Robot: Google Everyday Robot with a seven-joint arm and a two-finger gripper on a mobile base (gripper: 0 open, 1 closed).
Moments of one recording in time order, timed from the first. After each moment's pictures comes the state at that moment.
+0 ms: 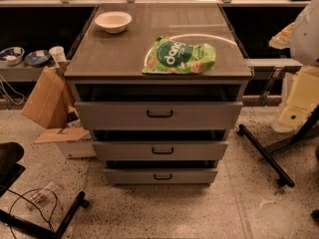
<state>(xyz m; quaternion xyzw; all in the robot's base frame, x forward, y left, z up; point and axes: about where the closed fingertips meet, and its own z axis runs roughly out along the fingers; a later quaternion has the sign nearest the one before) 0.438 -0.217 0.976 -0.60 0.78 -0.03 0.16</state>
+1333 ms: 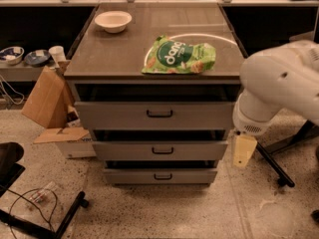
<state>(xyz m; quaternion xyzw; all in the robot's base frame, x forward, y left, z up) 0.495 -0.233 0.750 -0.60 0.80 -0.08 0.07</state>
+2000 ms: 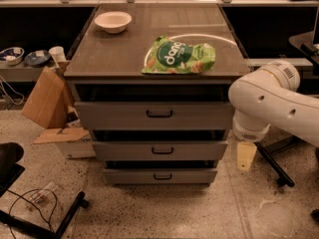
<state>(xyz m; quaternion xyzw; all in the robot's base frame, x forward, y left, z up) 0.517 -0.262 0.701 -0.60 0.79 -0.14 0.03</state>
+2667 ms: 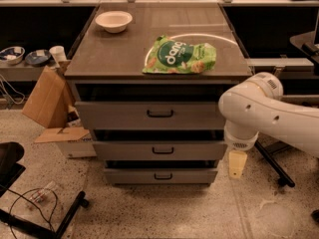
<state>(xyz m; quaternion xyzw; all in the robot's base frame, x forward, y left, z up) 0.510 -0.249 0.664 -0.60 0.79 -0.12 0.01</state>
